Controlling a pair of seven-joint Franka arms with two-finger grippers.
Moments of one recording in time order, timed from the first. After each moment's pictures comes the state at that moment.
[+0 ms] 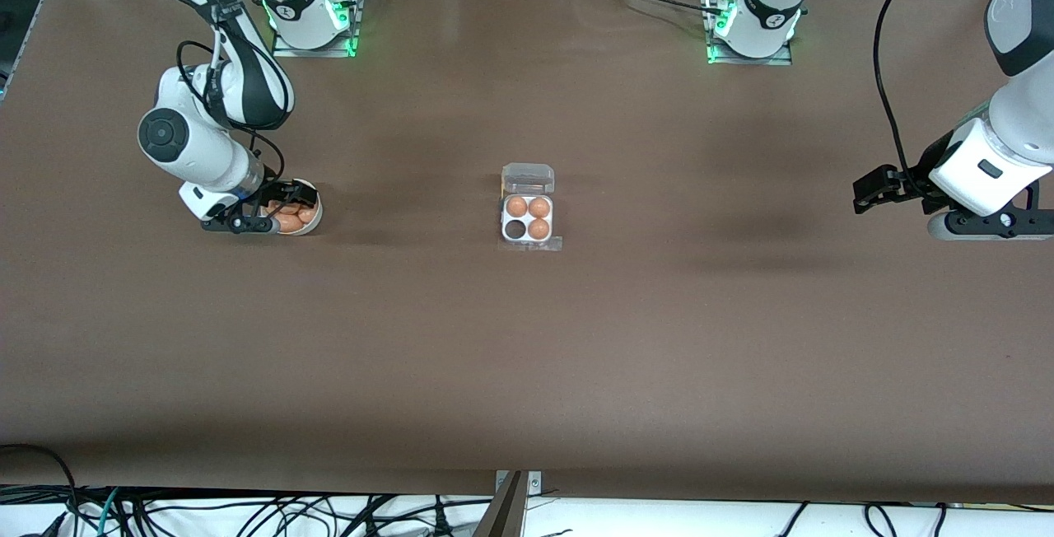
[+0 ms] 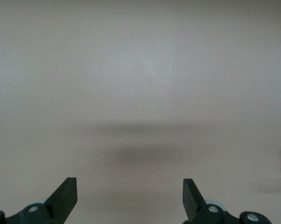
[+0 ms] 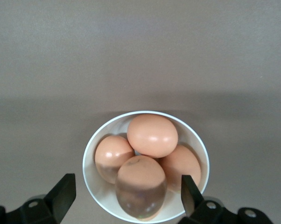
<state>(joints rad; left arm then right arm) -0.03 0.13 -0.02 -1.62 0.02 1.72 -0.07 0.06 0.22 0.04 -2.33 0.03 2.45 0.10</state>
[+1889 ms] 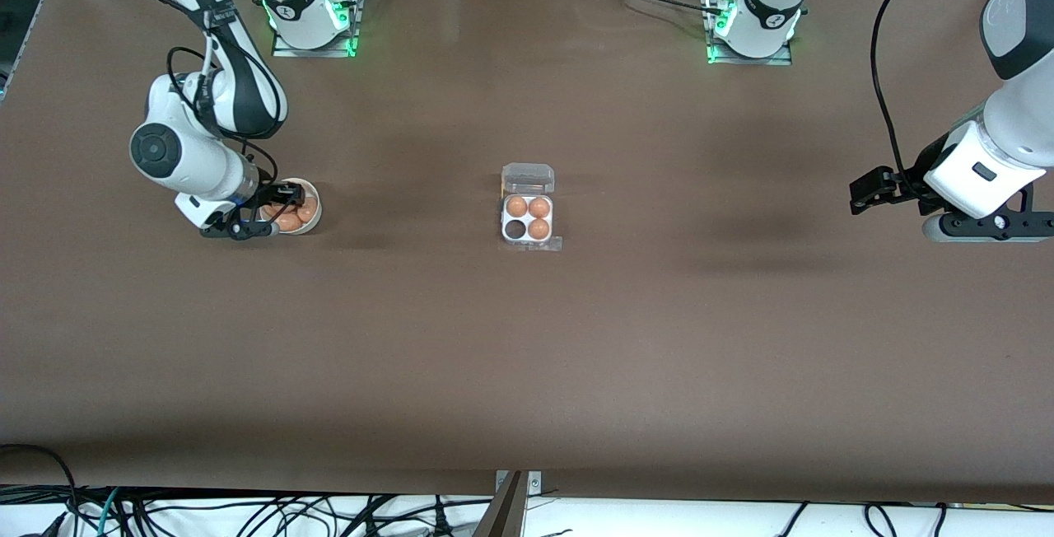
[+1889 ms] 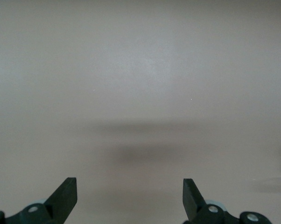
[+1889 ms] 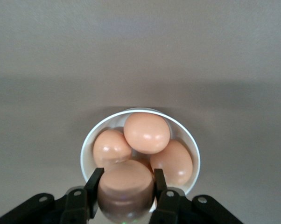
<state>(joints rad) -0.03 0.13 -0.02 -1.62 0.02 1.72 -0.07 0.06 0.24 0.02 -2.22 0.03 2.27 0.04</state>
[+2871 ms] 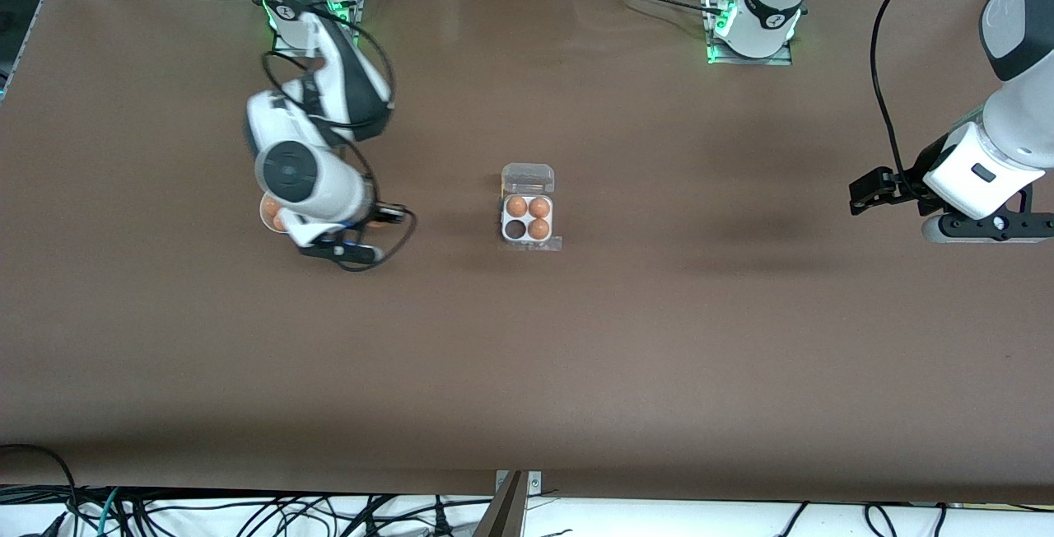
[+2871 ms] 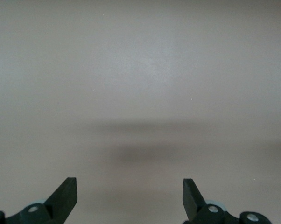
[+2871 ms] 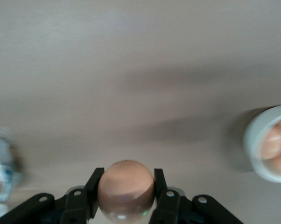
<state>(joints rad) -0.03 0.14 -0.02 -1.62 0.02 1.72 -0.07 0.43 0.46 0.05 -1.73 0.08 2.02 0.61</state>
